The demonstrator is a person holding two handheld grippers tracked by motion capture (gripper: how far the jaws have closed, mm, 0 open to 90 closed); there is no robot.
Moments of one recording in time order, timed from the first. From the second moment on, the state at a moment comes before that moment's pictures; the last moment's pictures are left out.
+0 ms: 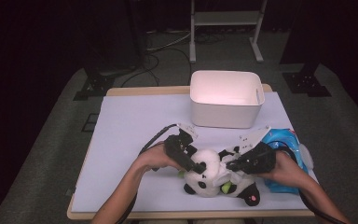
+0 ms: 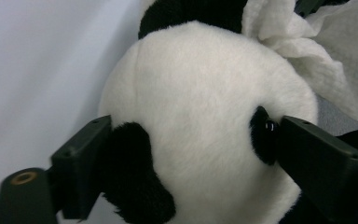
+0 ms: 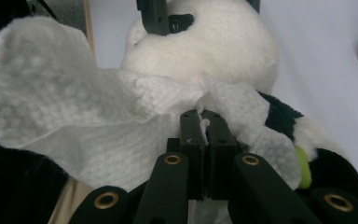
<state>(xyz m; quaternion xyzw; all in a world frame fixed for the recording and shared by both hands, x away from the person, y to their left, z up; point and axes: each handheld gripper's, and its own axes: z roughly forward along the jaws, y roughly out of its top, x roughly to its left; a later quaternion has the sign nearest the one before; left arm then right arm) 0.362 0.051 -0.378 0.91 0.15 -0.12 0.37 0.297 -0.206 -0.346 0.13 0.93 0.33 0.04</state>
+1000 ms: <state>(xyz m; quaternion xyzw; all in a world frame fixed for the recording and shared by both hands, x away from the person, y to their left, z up) 0.356 0.081 -0.340 0.92 0.07 0.00 0.39 0.341 -0.180 -0.304 0.13 0.92 0.36 0.08</state>
